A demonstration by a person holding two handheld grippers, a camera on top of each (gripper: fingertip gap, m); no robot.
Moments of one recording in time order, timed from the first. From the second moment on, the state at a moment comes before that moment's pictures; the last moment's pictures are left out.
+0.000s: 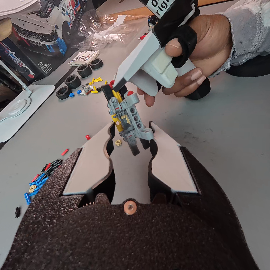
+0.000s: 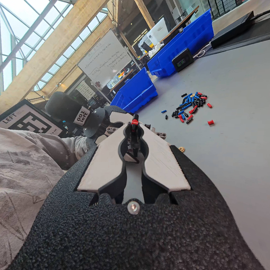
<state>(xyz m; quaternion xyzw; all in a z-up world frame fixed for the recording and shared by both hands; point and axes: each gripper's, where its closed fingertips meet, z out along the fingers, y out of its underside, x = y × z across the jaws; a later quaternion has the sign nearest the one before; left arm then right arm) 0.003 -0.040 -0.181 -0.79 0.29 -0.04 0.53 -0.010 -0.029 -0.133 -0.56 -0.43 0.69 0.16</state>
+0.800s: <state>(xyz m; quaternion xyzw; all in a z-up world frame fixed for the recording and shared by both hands) 0.000 -0.056 -0.128 -0.73 0.17 -0.33 0.58 0.003 -0.038 -0.112 -0.46 -0.53 0.65 0.29</state>
